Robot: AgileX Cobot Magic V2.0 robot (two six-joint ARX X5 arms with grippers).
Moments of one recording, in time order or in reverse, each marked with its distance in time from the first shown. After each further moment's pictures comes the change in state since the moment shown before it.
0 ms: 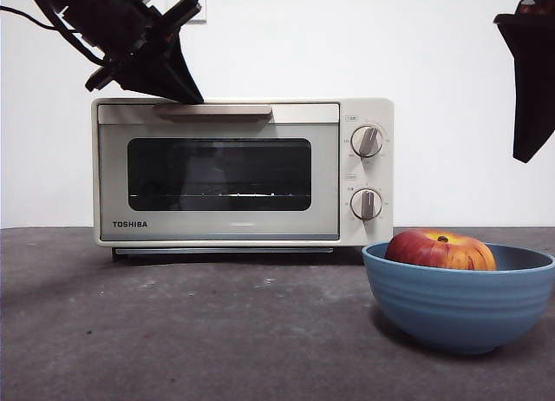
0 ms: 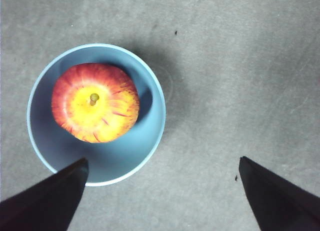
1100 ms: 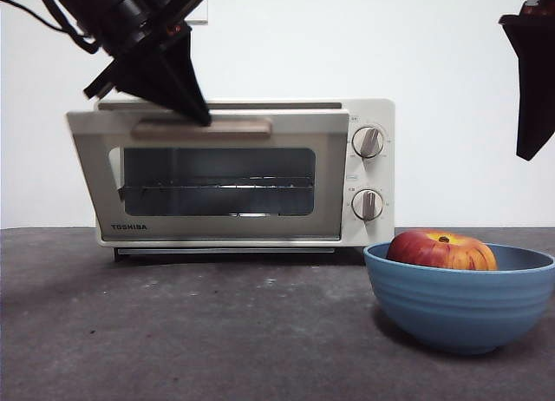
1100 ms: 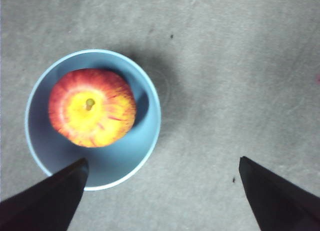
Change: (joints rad) left arm -0.089 -0.021 0.031 -0.418 0.037 0.052; right arm -0.057 0.000 0.000 0.009 -0.026 -0.017
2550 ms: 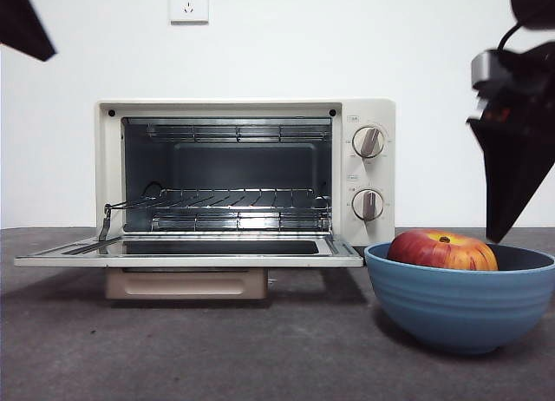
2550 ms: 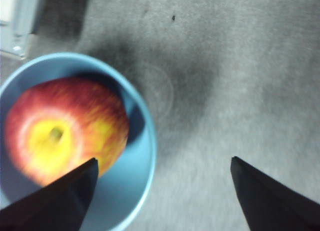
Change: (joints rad) left arm 0.128 -0.652 -0.375 -0.129 0.004 0.003; right arm -0.079 0.288 -0.022 0.159 -0.130 -0.016
